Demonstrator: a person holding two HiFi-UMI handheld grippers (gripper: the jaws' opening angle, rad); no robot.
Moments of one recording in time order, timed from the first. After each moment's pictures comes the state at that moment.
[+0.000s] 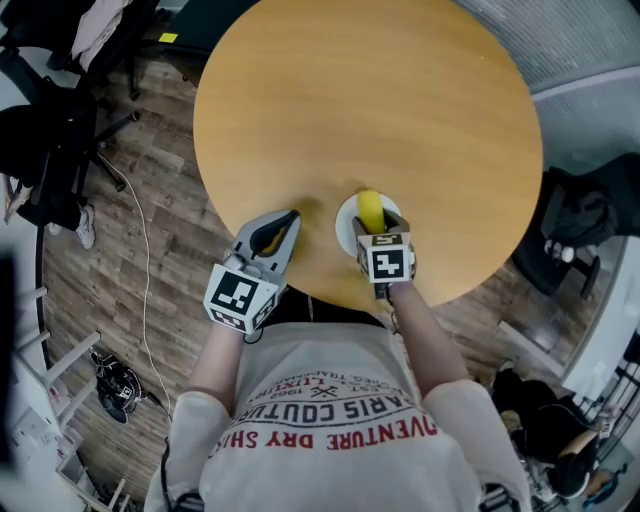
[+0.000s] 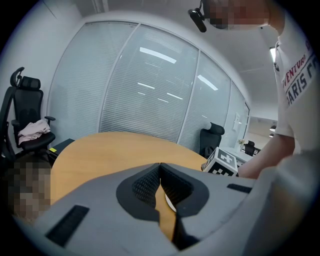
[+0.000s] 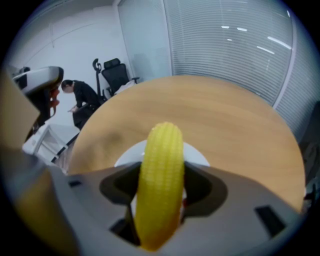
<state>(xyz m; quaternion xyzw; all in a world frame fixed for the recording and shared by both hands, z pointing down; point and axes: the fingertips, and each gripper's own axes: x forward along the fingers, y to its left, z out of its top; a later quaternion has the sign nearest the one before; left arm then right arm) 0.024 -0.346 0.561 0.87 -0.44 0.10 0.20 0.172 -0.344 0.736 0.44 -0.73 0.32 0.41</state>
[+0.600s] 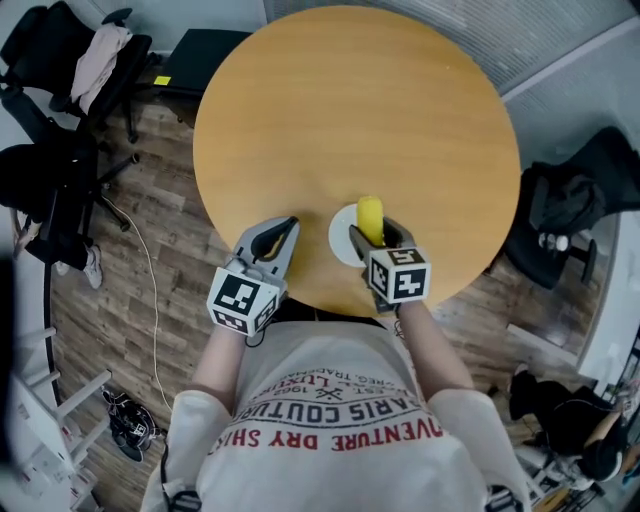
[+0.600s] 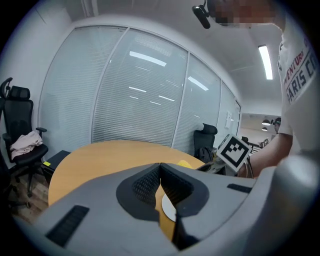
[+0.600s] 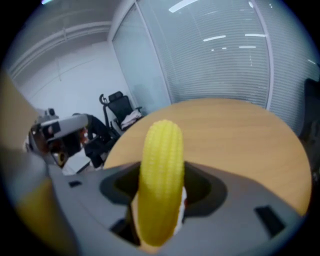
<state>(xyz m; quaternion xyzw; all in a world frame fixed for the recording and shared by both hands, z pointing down) 0.032 -0.349 0.522 0.89 -0.41 0.10 0.16 0.165 -0.348 0.633 0.47 -0.78 0.33 0.26</state>
